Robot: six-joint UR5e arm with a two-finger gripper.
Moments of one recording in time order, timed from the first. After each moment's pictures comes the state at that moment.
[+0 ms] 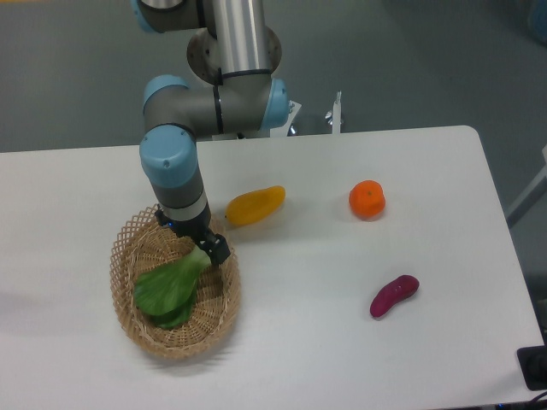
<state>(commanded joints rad) 2.09 -1.91 -1.93 -0.83 1.60 0.84</state>
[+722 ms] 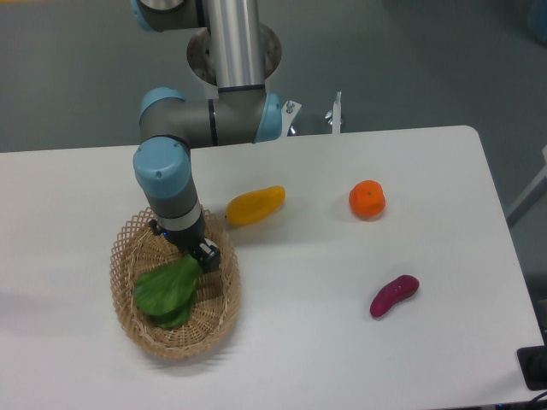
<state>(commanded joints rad) 2.09 -1.93 -1.91 -0.77 1.60 0.85</state>
